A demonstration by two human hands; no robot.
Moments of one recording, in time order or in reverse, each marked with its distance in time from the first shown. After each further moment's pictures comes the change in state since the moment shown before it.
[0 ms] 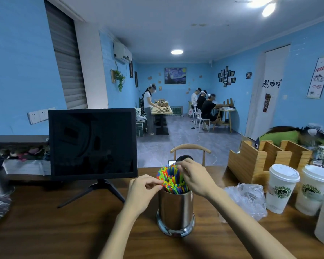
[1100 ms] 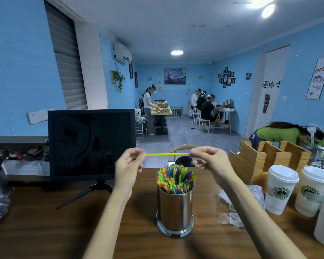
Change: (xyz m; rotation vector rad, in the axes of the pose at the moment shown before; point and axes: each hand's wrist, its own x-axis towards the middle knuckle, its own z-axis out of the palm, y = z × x) left_hand 0.040 0.031 -0.034 -0.653 0.277 -0.169; right_hand -0.005 -0.008 -0.071 1.065 0.216 0.333
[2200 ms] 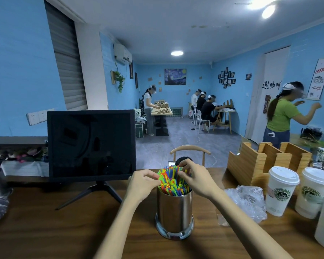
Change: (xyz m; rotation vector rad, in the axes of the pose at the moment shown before) left_hand -0.014 -0.031 0.016 0.695 -0.177 -0.237; right_hand 0.013 0.071 0.017 -0.958 -0.163 -0.293
